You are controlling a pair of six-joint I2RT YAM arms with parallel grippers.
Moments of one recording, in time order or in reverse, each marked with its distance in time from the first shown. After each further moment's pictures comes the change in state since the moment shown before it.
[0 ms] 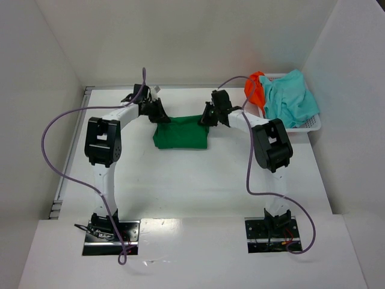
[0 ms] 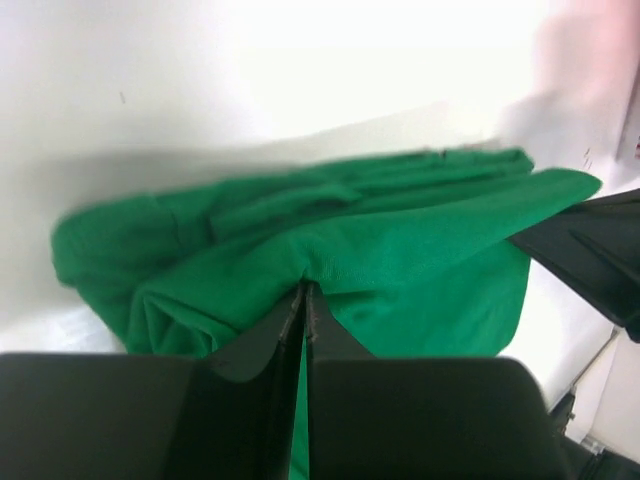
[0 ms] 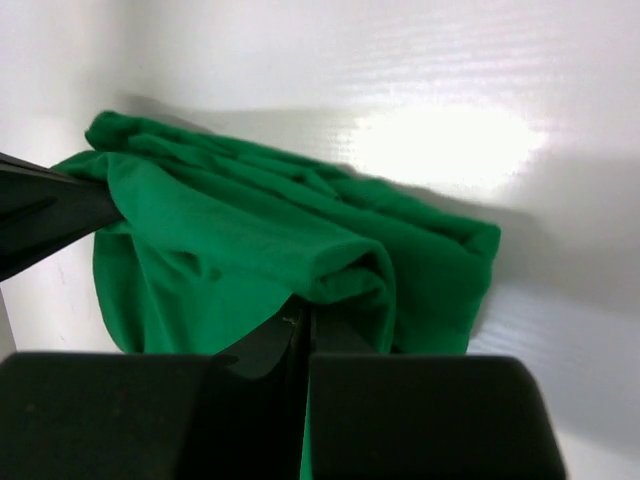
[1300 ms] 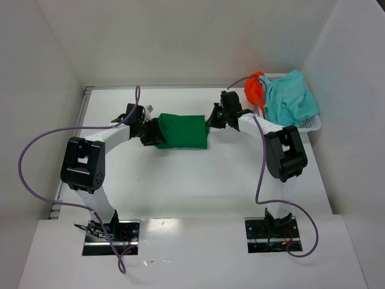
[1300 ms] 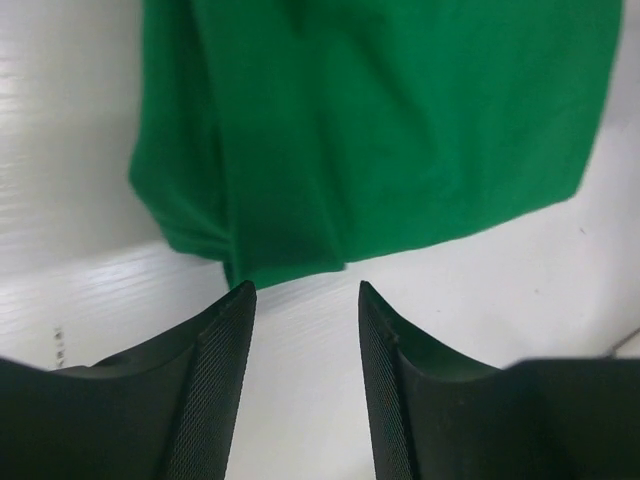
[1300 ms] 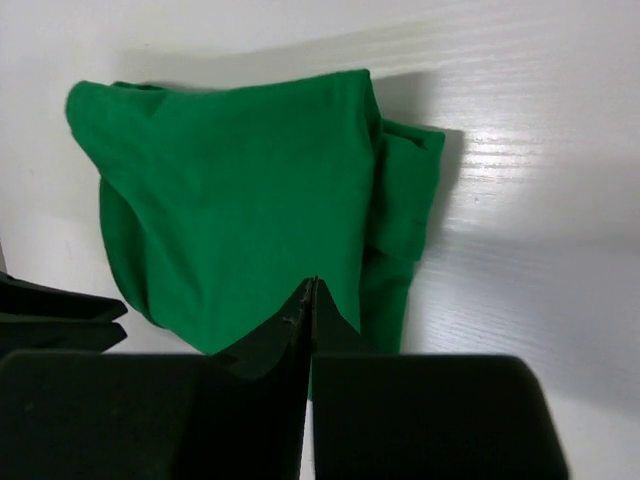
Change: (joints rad) left arm -0.040 -0.440 -0.543 0.050 -0.131 -0.029; right arm -0.029 -0.195 -0.159 -0.004 0.019 -0.012
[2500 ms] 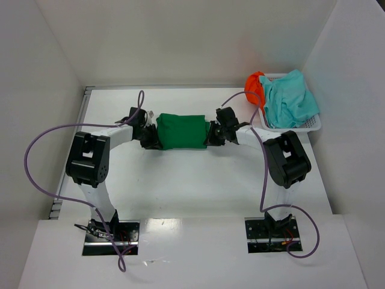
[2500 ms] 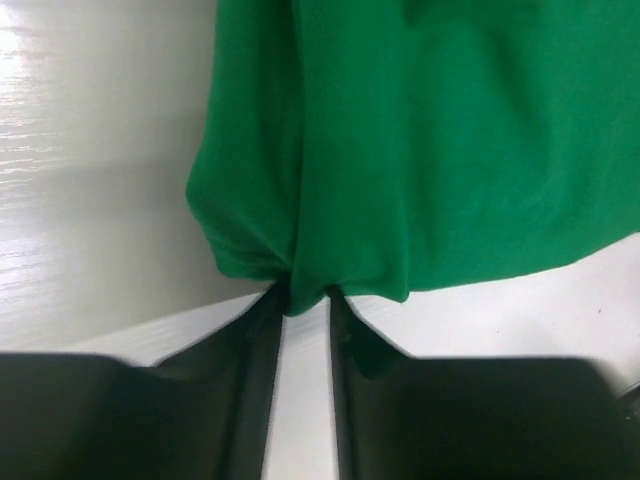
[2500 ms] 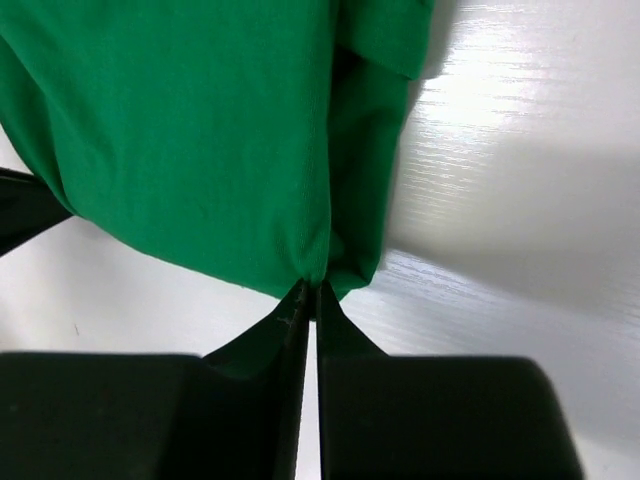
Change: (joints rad) left arm 0.004 0.082 -0.014 0.002 -0.061 0.023; right arm 0.074 -0.076 -0.223 -0.002 -0.022 -0.024
